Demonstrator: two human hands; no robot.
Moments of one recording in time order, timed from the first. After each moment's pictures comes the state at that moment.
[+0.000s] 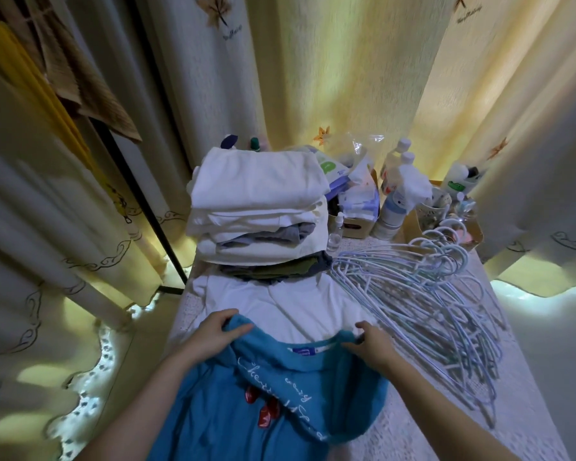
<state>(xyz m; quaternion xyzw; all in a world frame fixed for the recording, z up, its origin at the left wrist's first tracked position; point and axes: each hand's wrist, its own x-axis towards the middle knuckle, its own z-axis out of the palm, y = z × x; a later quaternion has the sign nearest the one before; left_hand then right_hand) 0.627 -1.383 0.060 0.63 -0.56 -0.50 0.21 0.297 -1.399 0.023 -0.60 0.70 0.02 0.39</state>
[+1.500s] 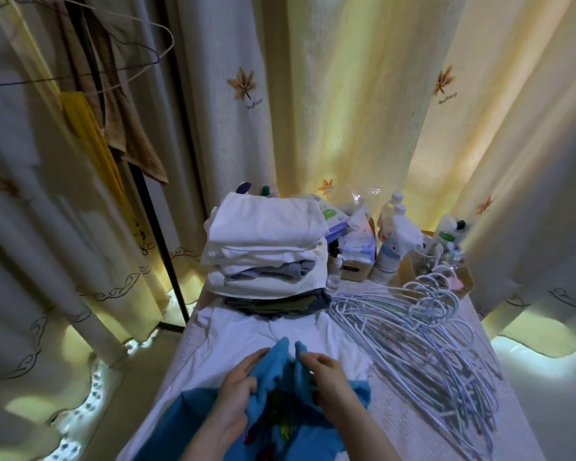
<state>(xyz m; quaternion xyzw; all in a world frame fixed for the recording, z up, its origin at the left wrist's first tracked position) 0.544 -1.327 0.097 0.56 -0.18 -0.65 0.48 0.391 -1.360 0.102 -0.30 0.63 -0.29 0.66</state>
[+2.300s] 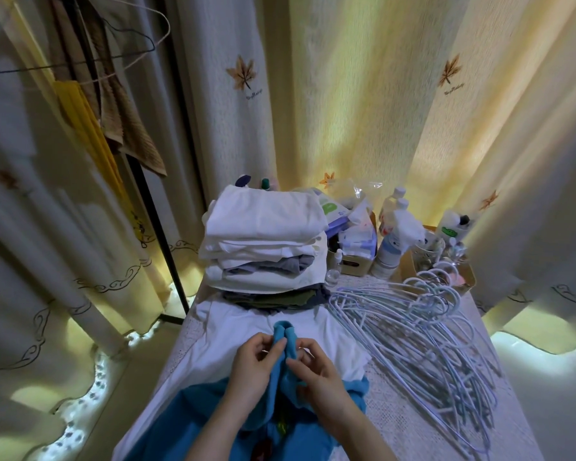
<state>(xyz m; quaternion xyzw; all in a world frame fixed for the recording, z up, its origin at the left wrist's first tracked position) 0.520 -1.336 0.131 0.65 -0.42 -0.46 0.44 0.388 -1.339 0.118 -0.37 0.44 -0.37 0.73</state>
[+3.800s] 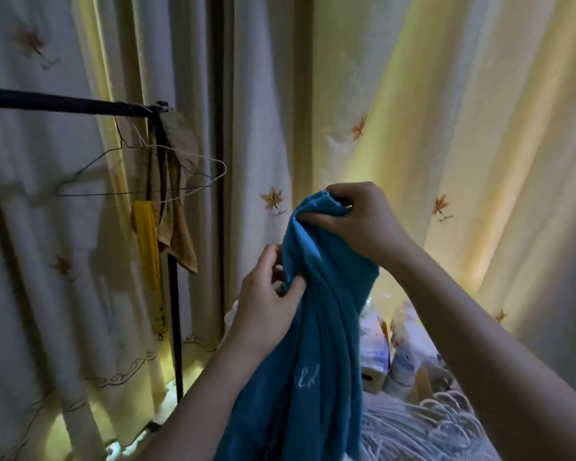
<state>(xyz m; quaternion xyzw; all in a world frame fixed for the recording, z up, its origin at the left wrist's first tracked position) 0.542 -1.376 0.392 0.44 -0.60 -0.24 0.63 0.409 -1.448 0.489 -0.83 0.30 -0.44 0.15</state>
